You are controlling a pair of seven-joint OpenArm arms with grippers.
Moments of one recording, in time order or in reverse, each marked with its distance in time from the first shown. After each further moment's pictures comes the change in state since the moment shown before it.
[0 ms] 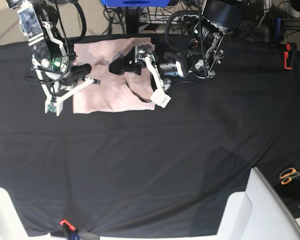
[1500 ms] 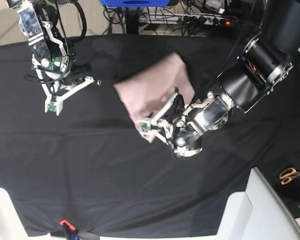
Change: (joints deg) left arm -34.1 -9.1 41.5 2.6 39.7 0.2 18.8; right arm -0.2 -0.1 0.1 0.1 0.2 -0.2 0.0
